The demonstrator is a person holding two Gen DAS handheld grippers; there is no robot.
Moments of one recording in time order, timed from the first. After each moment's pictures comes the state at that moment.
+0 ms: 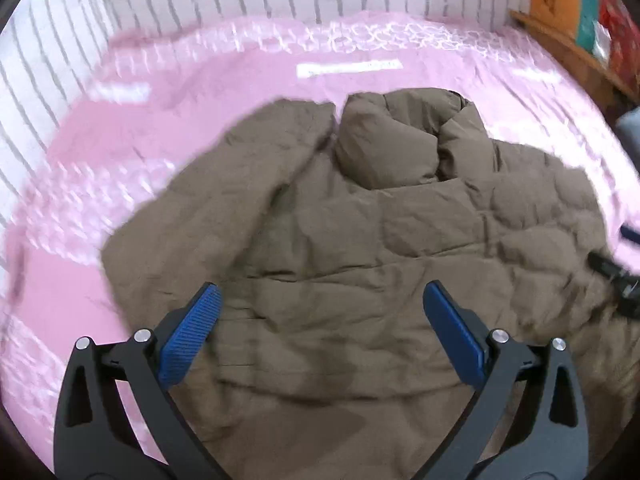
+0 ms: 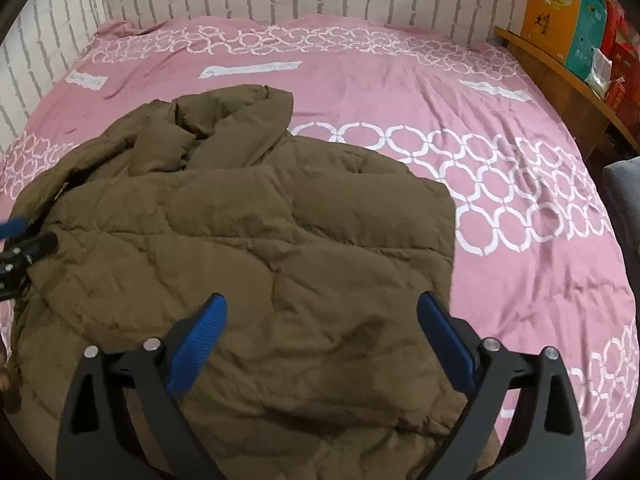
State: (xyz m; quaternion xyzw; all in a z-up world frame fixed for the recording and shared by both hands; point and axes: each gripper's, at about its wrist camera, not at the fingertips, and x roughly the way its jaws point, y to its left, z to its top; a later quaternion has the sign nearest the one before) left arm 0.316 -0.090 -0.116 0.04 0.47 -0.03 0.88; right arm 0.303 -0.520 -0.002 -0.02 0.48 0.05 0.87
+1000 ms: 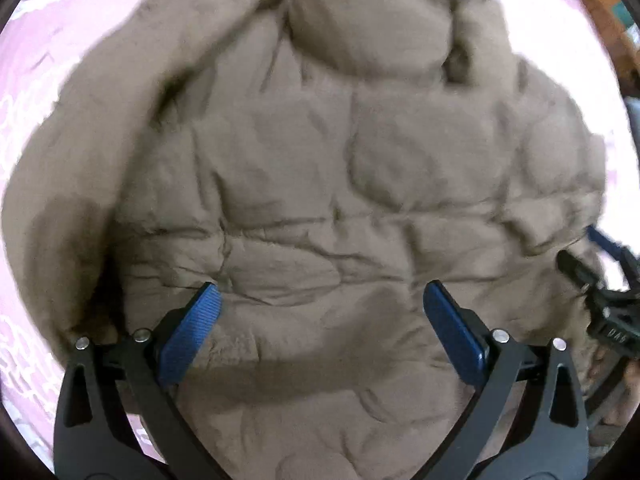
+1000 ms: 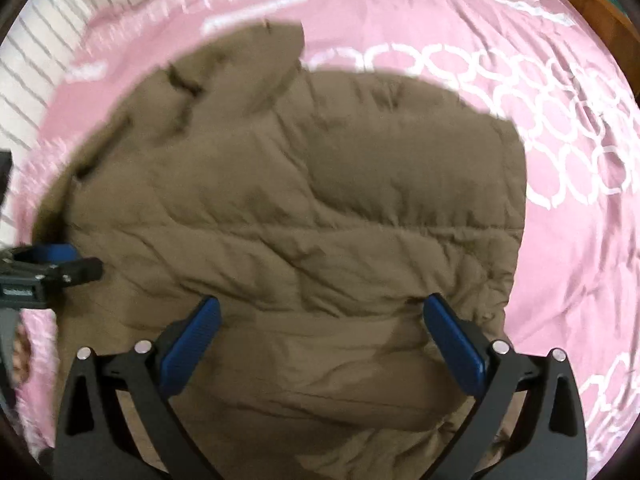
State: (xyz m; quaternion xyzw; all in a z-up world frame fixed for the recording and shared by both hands) left arm 0.439 -0.117 -0.159 0.00 0.67 -0.07 0.74; right arm 0.338 -0.537 -0.022 0.08 0.58 0.11 0.80
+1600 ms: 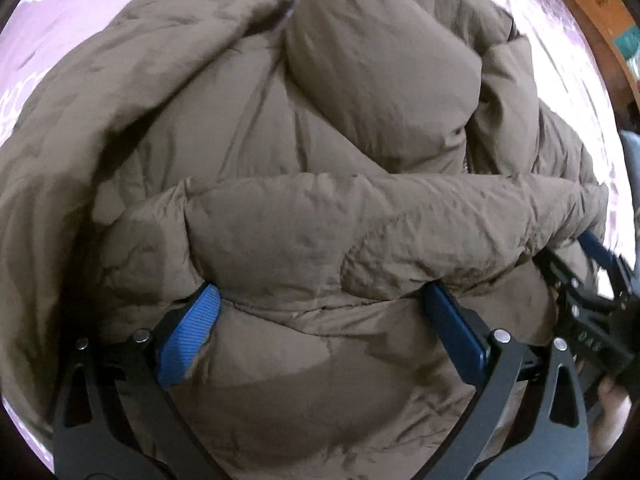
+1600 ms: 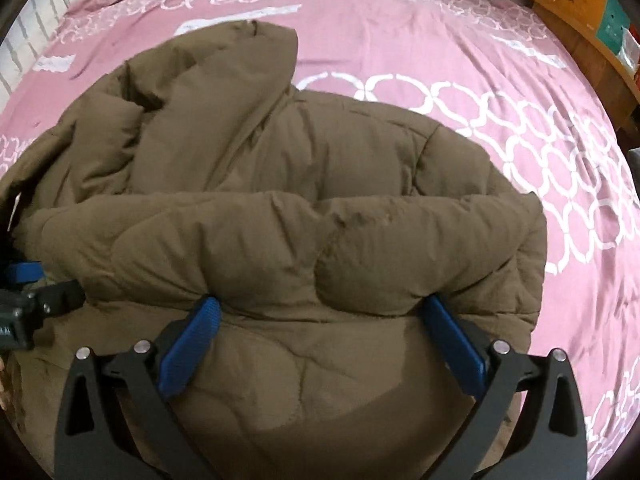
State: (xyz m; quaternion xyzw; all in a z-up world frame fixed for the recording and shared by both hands) left arm 0.517 -0.128 -0.204 -0.02 0.65 -0.07 0.76; right arm 0.380 -0.493 -0.059 -0.01 0.56 0.04 0.83
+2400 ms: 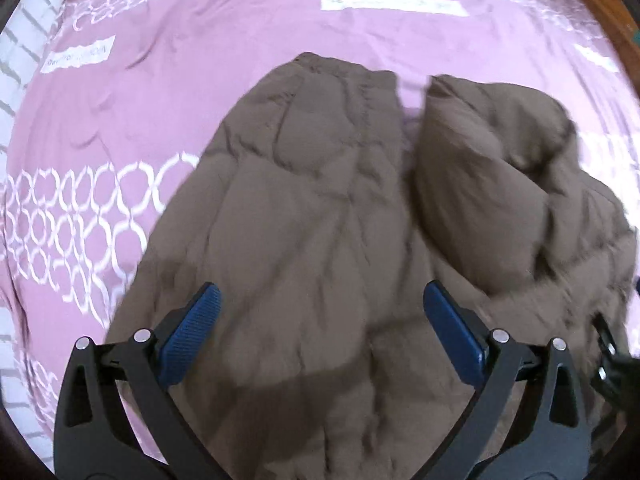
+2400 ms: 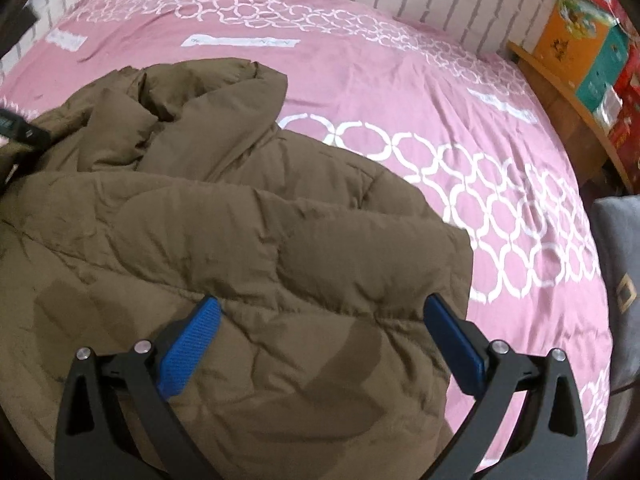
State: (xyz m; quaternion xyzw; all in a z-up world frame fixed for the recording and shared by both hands) left arm 0.651 -0.112 -0.160 0.07 0.62 0.00 0.78; right arm 0.353 -0.494 -0.027 -0.10 0.50 0.02 0.86
